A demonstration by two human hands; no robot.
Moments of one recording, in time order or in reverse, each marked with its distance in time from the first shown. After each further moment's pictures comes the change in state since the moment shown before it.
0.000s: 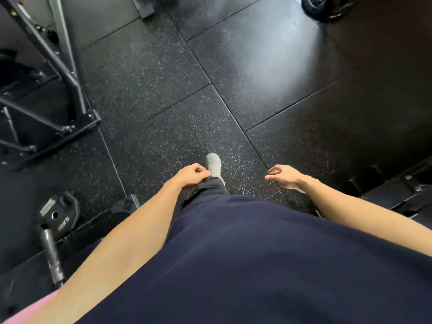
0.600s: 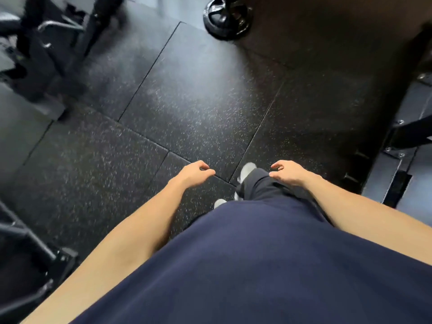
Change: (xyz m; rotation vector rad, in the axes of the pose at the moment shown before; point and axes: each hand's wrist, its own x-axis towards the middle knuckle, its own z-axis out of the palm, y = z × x) left_hand 0.293 0.312 -0.246 0.431 -0.235 0.255; right_hand 0.186 -0.093 -0.260 0.394 0.244 0.316
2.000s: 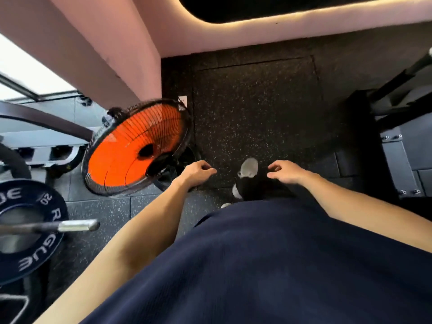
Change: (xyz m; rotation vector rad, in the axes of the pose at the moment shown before) left_hand 0.607 0.681 -0.557 0.377 -0.105 0.339; right_hand 0.498 -0.237 -0.711 0.410 0.252 0.244
